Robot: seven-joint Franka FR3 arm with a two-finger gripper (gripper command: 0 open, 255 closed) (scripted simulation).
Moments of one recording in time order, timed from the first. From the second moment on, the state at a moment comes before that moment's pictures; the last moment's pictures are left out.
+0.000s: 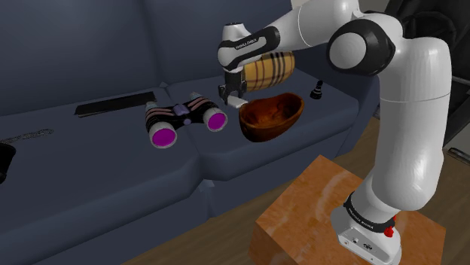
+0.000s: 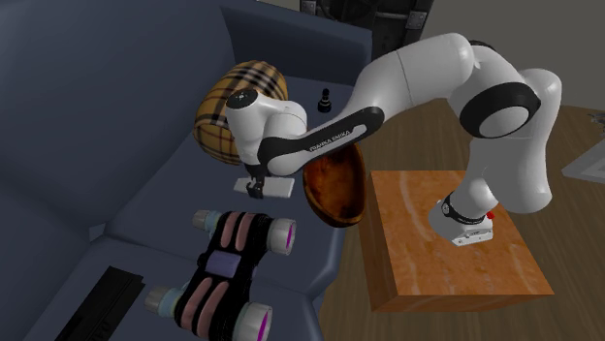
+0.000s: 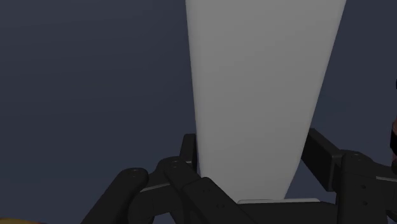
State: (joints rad) arm -0.01 0.46 -0.03 -1.60 0.00 2.05 0.23
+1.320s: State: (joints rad) arm -0.01 0.40 -0.03 -1.42 0.00 1.81 0.23
